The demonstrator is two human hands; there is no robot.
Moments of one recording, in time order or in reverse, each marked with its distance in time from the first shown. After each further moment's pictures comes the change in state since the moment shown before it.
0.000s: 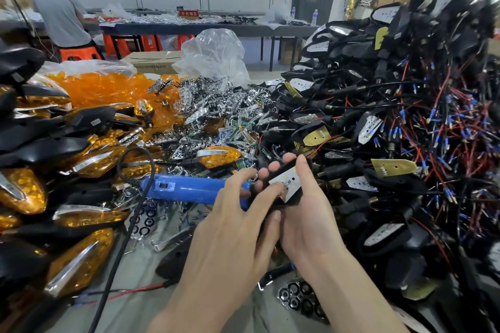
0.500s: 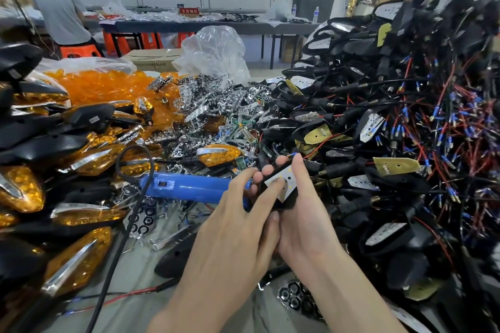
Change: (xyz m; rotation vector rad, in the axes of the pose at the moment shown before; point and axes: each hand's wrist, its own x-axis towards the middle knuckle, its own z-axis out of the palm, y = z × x) left_hand -0.001 -0.001 0.004 -0.018 -0.057 0.009; right_hand 0.002 0.008 -0.004 0.007 0.009 0.068
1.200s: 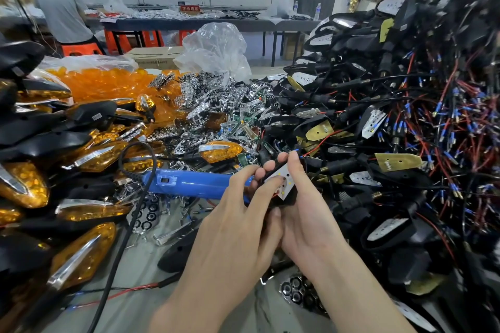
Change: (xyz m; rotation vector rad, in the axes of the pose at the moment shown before) left_hand -0.001 0.001 -0.002 -0.018 0.027 -0.014; right_hand -0.004 -0.003 0.002 0.004 -0.028 0.018
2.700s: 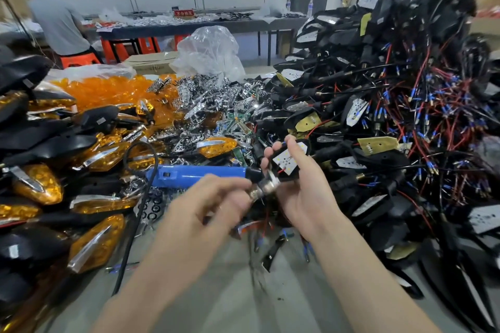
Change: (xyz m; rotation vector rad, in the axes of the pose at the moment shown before) left_hand -0.019 -0.009 -0.044 -0.544 0.028 -0.134; right_hand 0.012 -0.017 -0.010 -0.033 0.033 -0.152
